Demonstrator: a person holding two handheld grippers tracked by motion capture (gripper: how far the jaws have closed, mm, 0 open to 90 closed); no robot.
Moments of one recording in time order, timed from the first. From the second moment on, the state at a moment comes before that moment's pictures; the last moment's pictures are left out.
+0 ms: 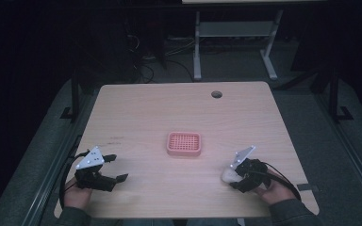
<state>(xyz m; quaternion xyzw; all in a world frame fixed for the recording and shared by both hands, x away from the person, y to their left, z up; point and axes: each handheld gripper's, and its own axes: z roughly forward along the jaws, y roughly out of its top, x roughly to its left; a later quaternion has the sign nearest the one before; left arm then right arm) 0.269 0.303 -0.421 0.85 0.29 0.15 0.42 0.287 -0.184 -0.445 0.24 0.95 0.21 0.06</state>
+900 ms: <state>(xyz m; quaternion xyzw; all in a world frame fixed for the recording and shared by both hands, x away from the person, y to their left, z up) 0.268 0.304 -0.420 0.85 0.29 0.15 0.43 0.285 -0.183 -0.445 0.24 0.95 0.22 0.05</state>
